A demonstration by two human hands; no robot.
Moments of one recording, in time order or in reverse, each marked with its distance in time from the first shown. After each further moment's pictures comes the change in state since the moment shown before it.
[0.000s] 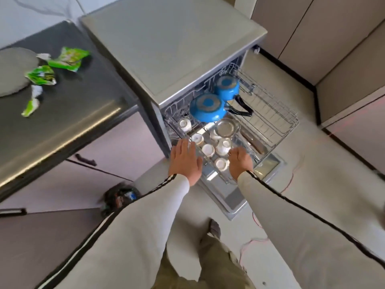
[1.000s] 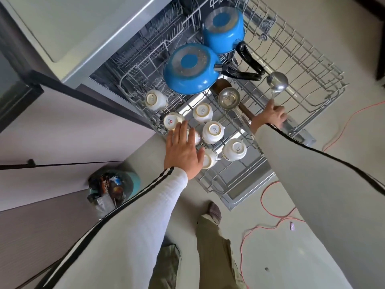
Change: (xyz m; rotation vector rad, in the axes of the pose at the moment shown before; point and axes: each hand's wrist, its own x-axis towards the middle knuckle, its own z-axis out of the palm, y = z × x) left_hand 0.137 0.062 0.168 0.199 -0.017 -0.064; right_hand 0.297 0.135 0.017 -0.362 0.012 0.271
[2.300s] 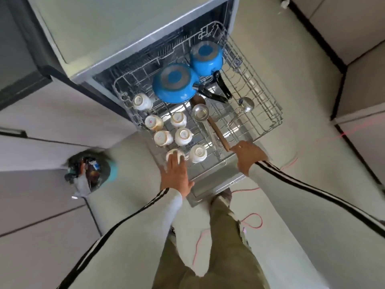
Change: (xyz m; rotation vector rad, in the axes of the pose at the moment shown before) left_hand -0.080 0.121 -0.037 -0.095 -0.333 -0.223; right_hand -0.042 0.087 -0.141 -0.897 -0.316 -0.809
